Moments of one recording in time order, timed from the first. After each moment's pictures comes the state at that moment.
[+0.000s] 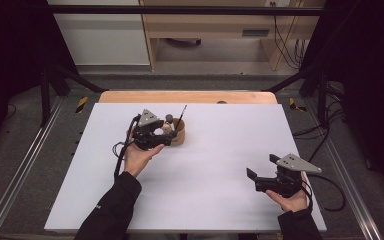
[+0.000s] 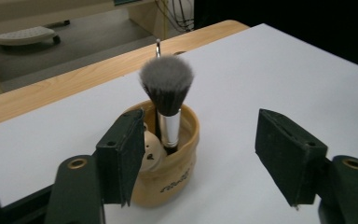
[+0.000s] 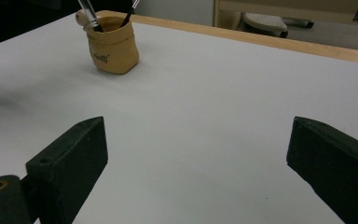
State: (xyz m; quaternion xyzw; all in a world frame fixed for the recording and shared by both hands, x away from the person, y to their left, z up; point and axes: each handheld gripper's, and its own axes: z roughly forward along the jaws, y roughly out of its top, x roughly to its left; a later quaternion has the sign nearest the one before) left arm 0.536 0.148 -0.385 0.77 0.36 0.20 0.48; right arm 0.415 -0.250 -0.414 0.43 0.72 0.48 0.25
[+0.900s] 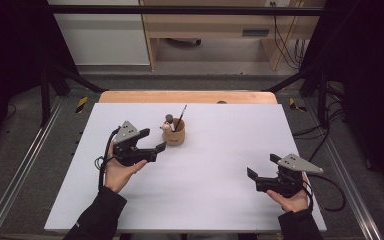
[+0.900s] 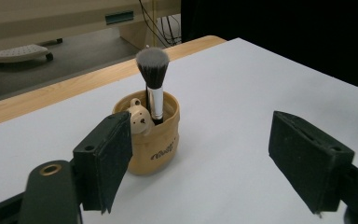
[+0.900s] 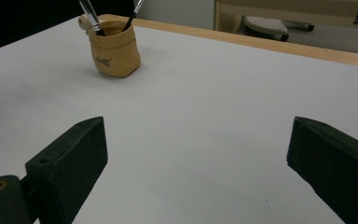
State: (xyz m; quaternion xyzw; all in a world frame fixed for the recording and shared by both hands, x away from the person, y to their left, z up) left arm 0.481 0.187 -0.374 0.76 0.34 0.21 0.51; right arm 0.413 -0.251 -0.412 0.43 0.72 0.49 0.25
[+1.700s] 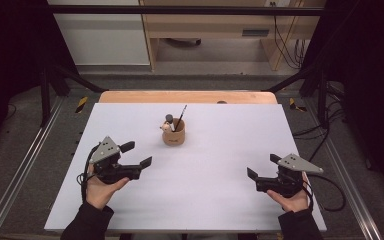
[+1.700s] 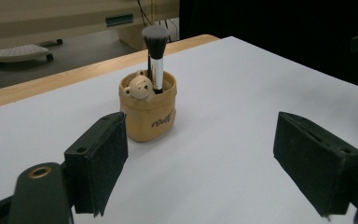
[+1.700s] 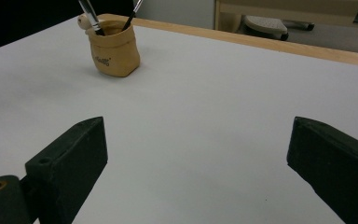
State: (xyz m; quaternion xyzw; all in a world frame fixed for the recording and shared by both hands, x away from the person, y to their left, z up) left arm 0.439 0.225 -0.382 0.75 0.34 0.20 0.53; right arm 0.414 -0.252 -0.412 0.43 0.72 0.48 0.25
